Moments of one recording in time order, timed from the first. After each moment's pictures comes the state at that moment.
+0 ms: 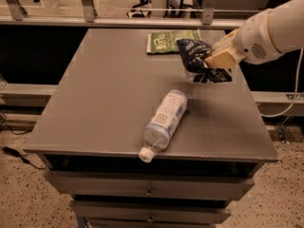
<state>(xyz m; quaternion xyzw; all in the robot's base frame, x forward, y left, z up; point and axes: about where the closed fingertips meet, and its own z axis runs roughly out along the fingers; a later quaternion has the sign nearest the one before) 0.561 -0.161 0.958 -0.47 0.77 0.10 0.41</state>
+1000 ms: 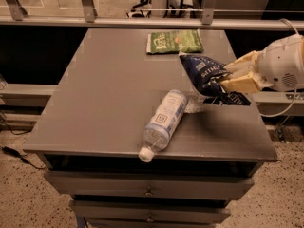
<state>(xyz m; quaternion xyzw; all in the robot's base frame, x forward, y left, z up) 0.498 -0.182 0.940 -0.52 0.73 0.15 0.42</state>
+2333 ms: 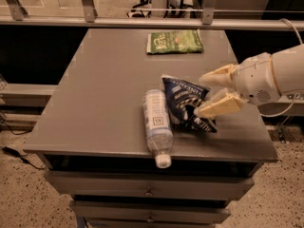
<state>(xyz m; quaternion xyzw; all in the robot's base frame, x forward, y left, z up) 0.491 -0.142 0.900 -0.56 0.70 0.18 0.41</state>
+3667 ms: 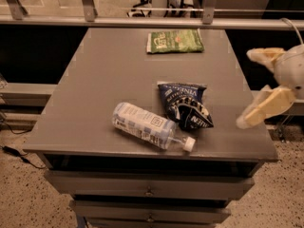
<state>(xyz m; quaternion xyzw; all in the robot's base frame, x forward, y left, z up) 0.473 -0.212 0.931 -0.53 0.73 0.14 0.40</state>
